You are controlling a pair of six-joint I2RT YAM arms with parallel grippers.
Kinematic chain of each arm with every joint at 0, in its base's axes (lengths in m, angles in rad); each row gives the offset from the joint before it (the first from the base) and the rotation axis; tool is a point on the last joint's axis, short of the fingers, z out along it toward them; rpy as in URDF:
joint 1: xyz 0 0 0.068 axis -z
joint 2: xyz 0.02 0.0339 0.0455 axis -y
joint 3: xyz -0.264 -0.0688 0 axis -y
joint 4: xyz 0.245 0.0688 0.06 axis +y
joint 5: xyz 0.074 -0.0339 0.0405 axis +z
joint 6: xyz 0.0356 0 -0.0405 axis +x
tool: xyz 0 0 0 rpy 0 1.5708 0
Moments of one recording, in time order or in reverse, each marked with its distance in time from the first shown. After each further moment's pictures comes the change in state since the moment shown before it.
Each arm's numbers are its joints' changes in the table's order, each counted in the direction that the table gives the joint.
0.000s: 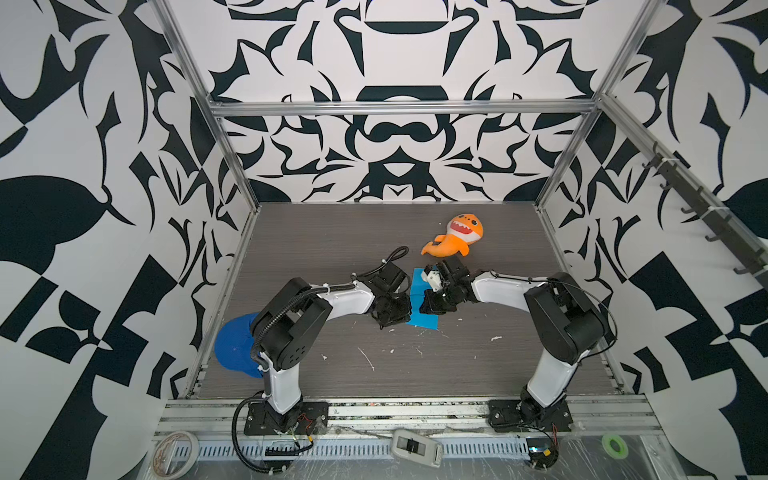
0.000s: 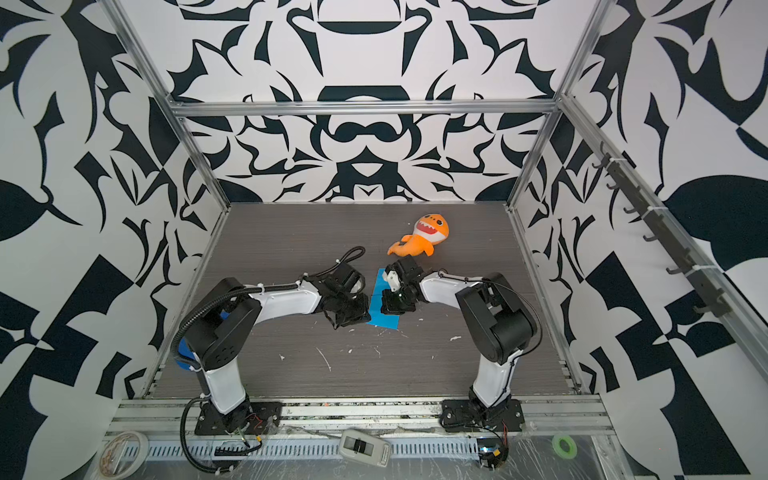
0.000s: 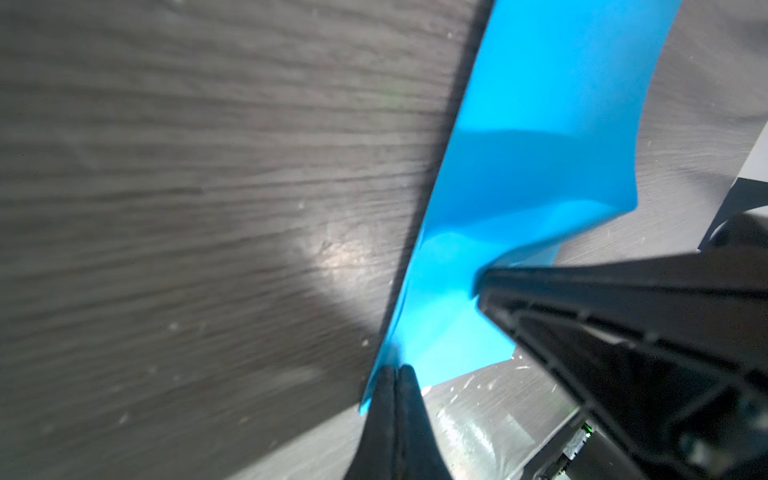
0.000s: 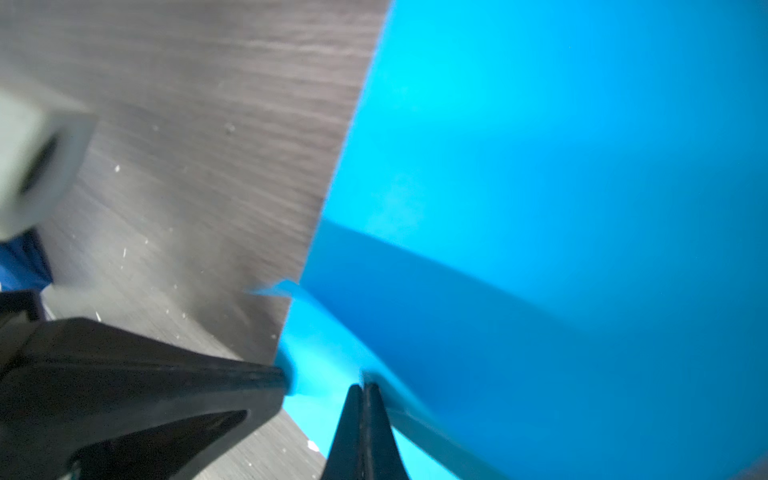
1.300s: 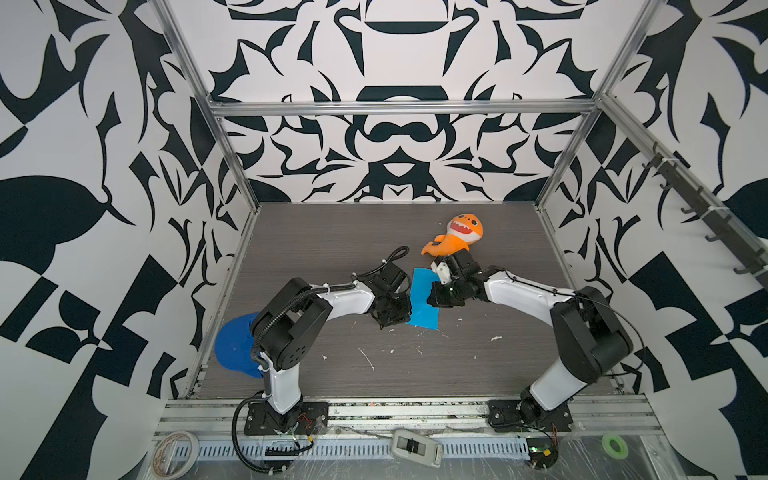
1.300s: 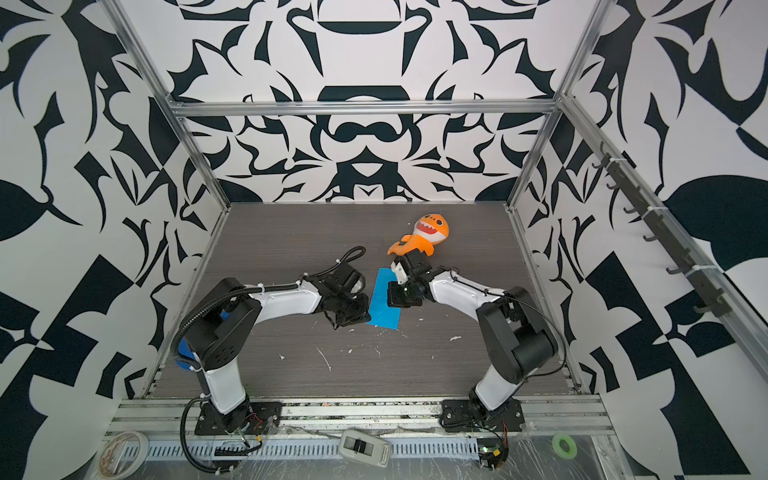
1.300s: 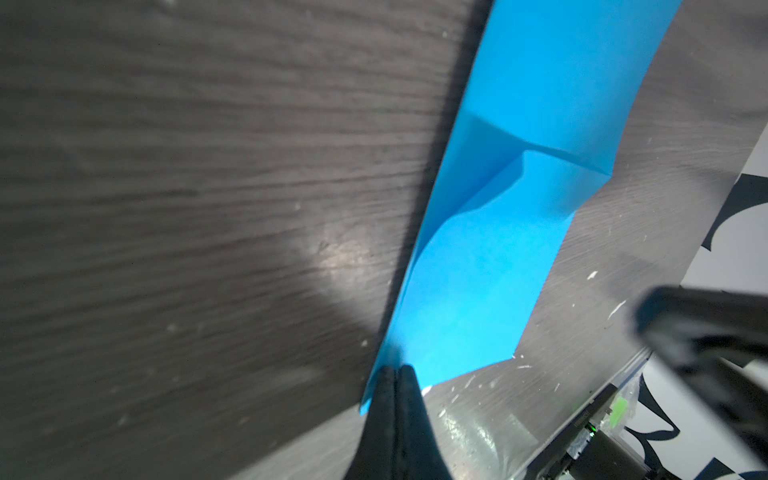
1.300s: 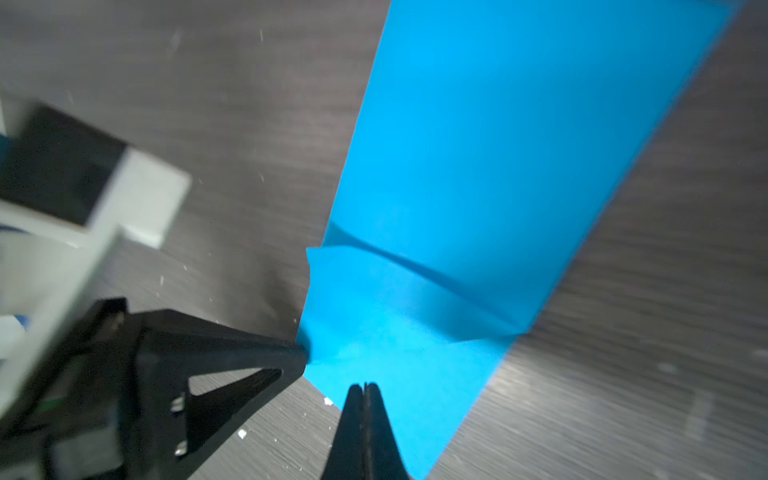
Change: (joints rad) left arm 0.000 -0.002 0.004 0.006 0.002 0.011; right arm -0.006 0.130 0.002 0.074 -0.078 0.071
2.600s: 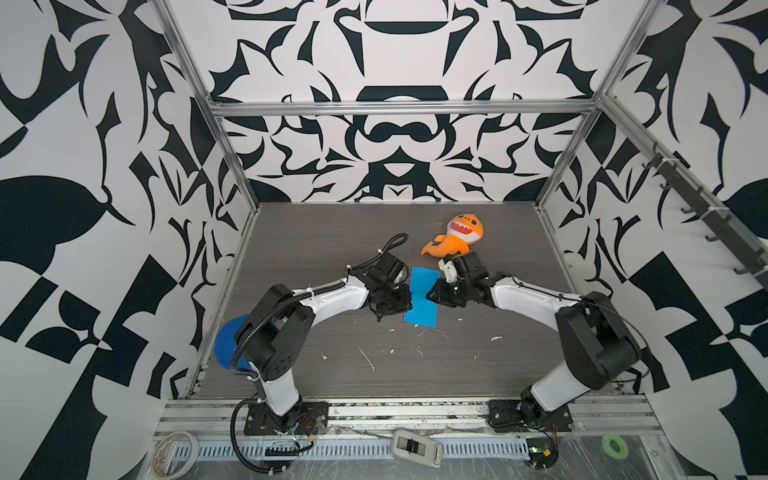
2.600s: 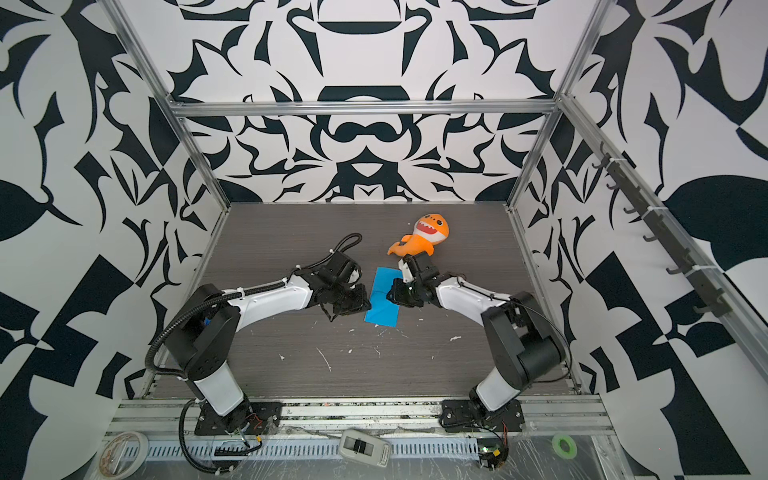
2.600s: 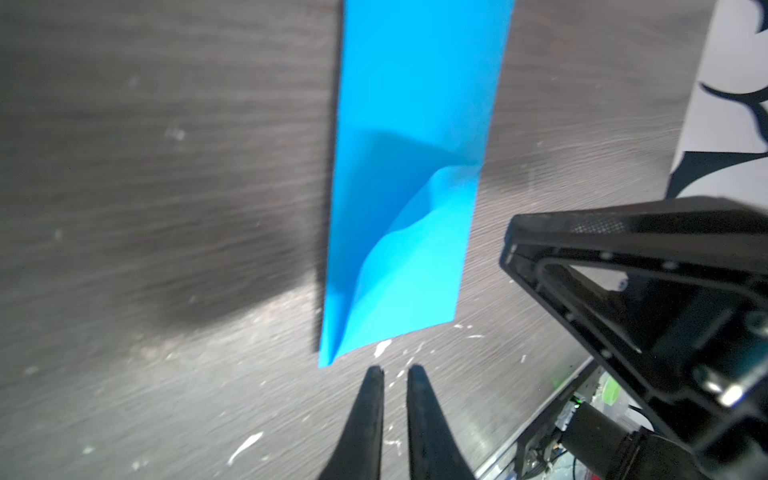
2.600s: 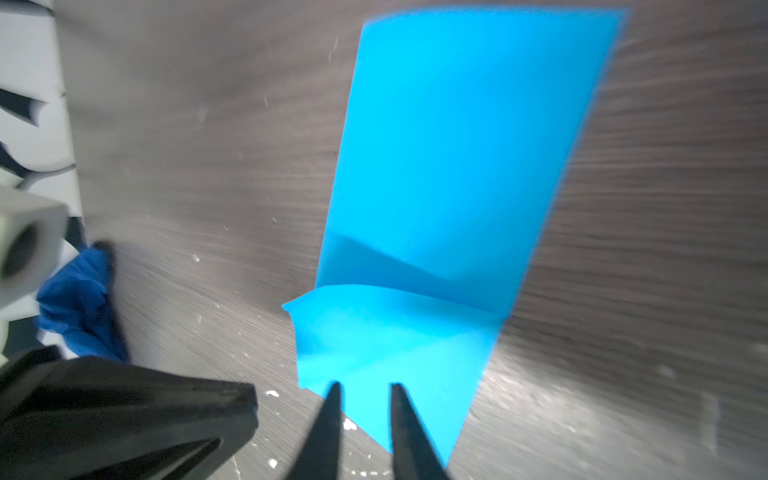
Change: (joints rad) left arm -0.017 0.101 0.063 0.053 0.011 0.116; right arm 0.064 0.105 -0.123 -0.179 0.012 0.156
